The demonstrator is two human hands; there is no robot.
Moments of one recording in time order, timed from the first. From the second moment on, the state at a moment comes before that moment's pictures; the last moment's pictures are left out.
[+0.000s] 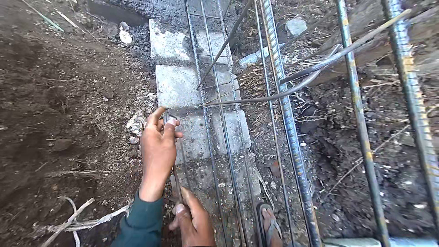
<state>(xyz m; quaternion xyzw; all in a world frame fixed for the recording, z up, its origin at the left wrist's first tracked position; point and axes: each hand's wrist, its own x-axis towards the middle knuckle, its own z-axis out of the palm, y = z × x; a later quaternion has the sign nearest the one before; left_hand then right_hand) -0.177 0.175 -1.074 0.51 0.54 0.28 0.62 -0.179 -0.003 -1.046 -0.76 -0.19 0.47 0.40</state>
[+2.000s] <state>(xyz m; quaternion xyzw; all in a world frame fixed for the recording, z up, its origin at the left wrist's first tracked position) -0.066 0.190 -1.207 0.80 0.41 -0.11 0.42 -0.066 -0.066 -1.197 -0.91 0.06 0.21 0.34</state>
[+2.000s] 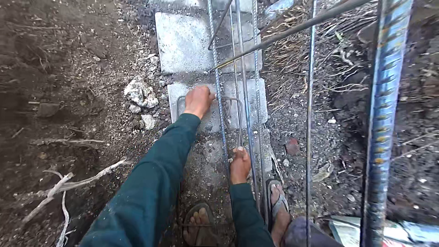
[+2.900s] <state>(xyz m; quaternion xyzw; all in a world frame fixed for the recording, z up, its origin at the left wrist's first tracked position) -0.145 0.097 -1.229 0.51 0.69 0.01 0.52 -0.029 -0.063 -1.206 -0.95 0.01 0.23 0.20</state>
